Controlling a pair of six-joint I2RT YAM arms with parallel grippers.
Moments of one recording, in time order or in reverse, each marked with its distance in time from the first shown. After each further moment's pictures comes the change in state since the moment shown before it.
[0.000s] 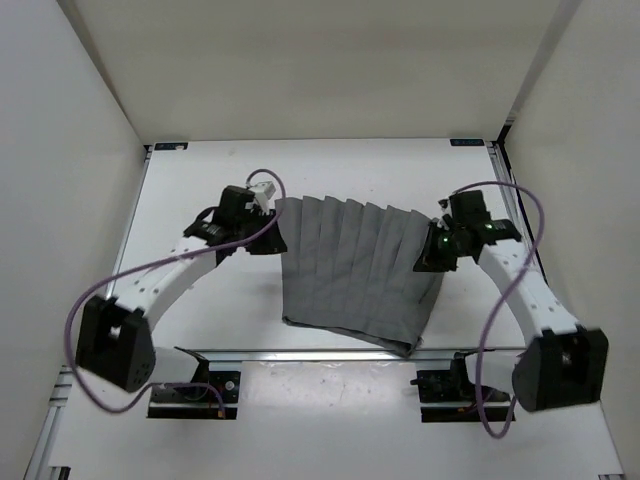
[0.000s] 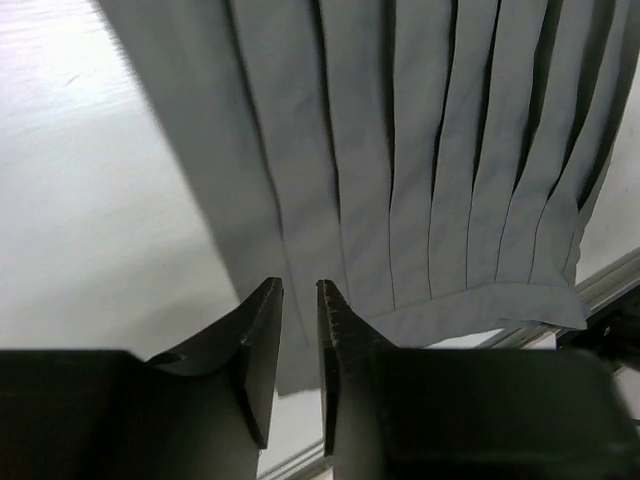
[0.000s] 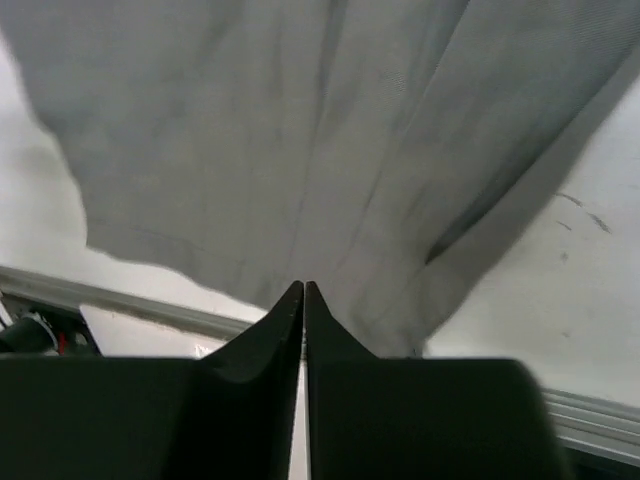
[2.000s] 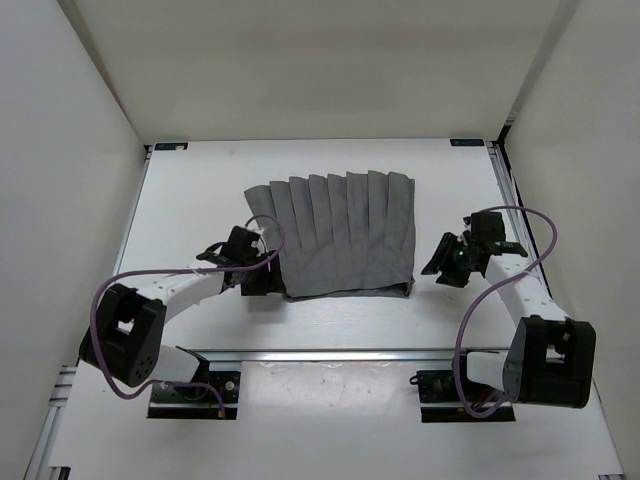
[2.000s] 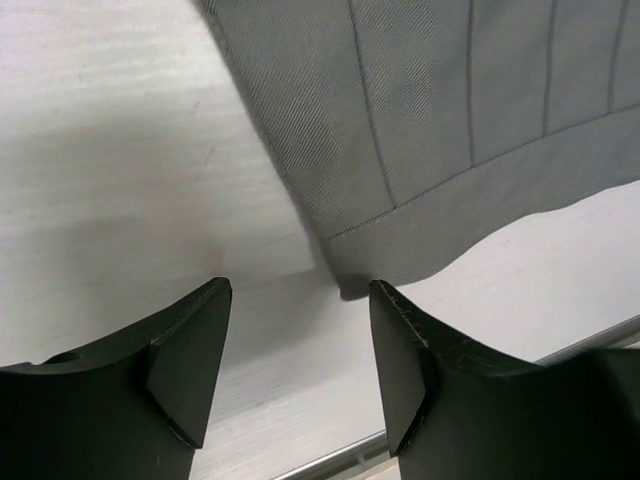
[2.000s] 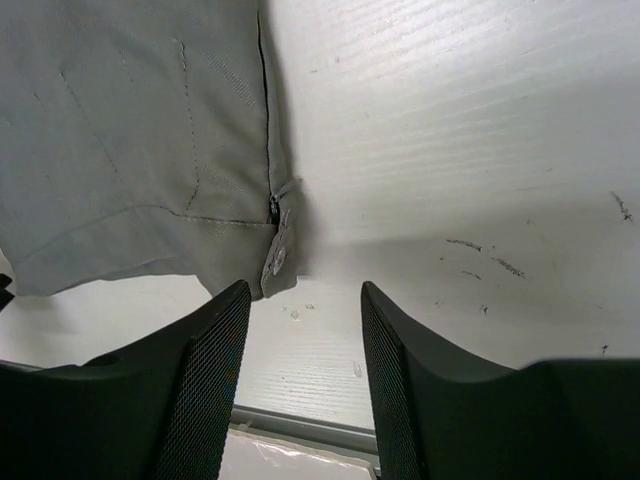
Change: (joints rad) left arm -0.040 0.125 -0.291 0.156 -0.046 -0.106; right arm -0.212 0.100 -0.264 0.306 -0.012 0.022
